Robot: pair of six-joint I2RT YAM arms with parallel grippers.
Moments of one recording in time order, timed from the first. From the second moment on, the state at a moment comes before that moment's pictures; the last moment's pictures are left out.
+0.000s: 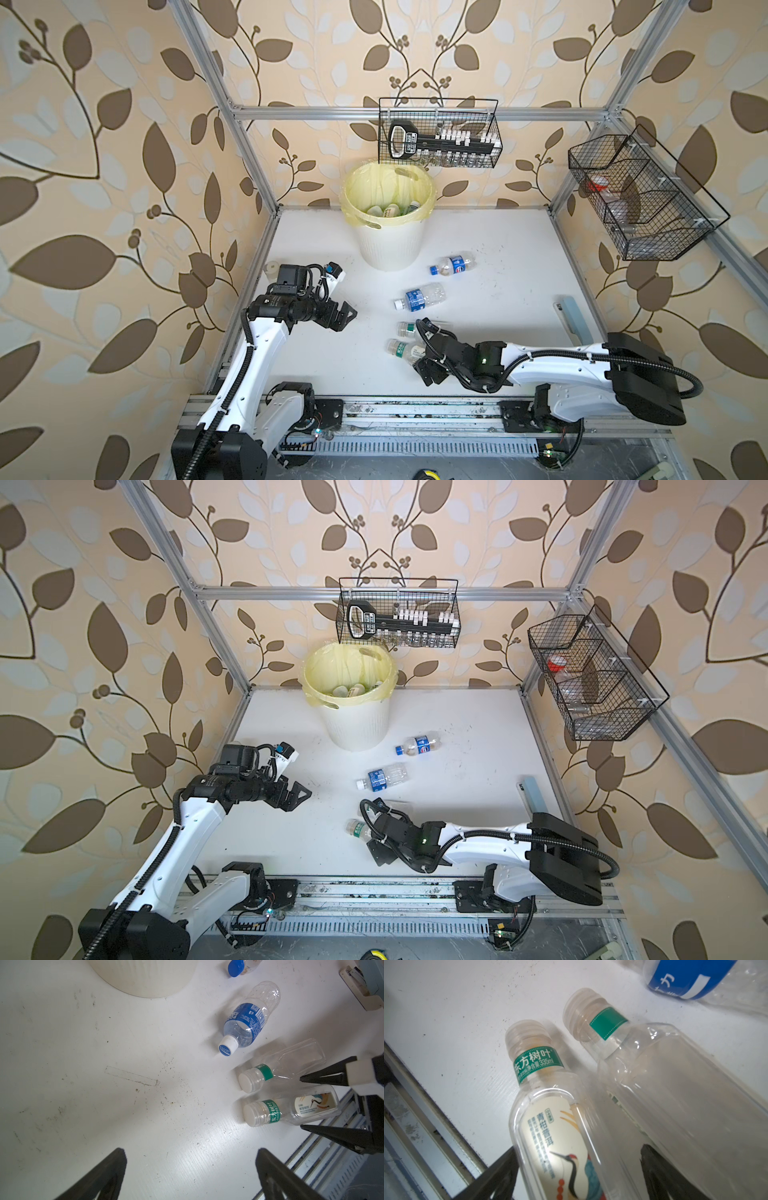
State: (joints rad) left arm 0.00 0.97 0.81 -0.88 0.49 0.31; right arm 1.20 1.37 0.62 -0.25 0.25 0.52
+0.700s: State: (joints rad) left arm 0.01 0.97 0.81 -0.89 0.50 0.31; right arm 1.23 1.42 0.69 -0.24 0.23 0.49
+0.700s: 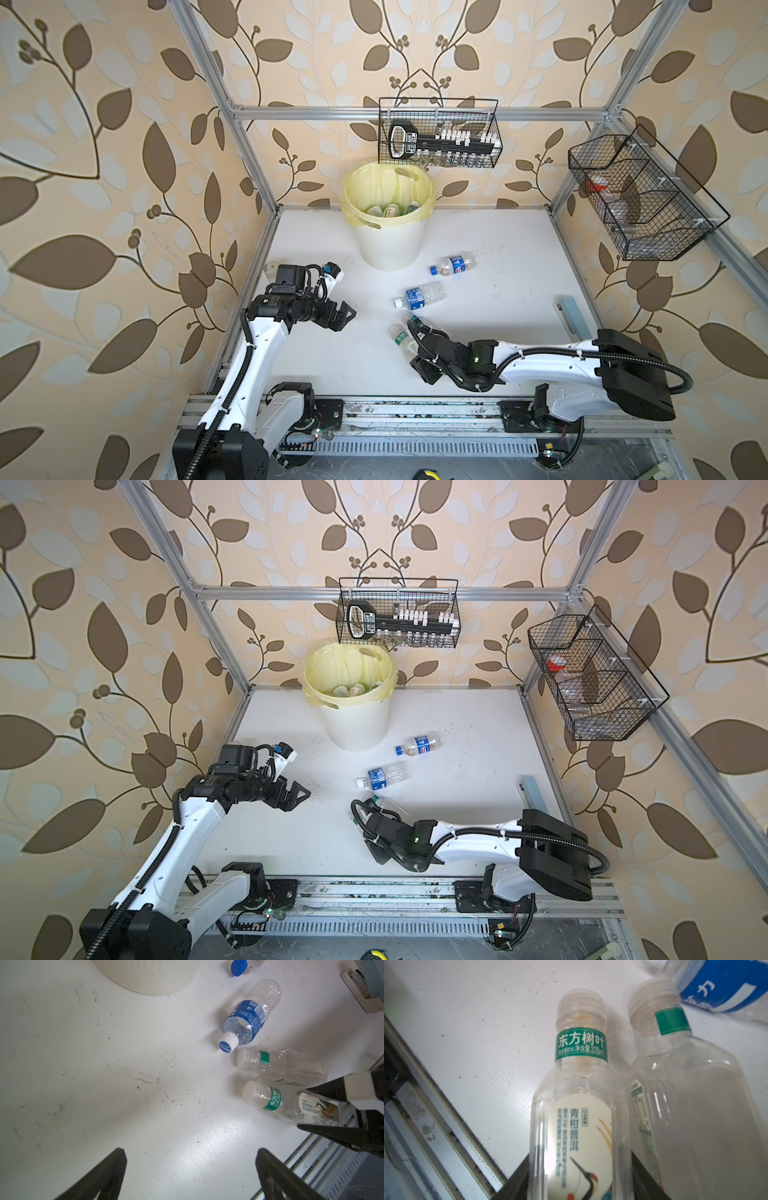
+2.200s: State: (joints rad) left arm 0.09 0.96 0.81 -0.89 0.50 0.33; right arm 0.91 0.99 0.82 -0.25 0.12 0.57
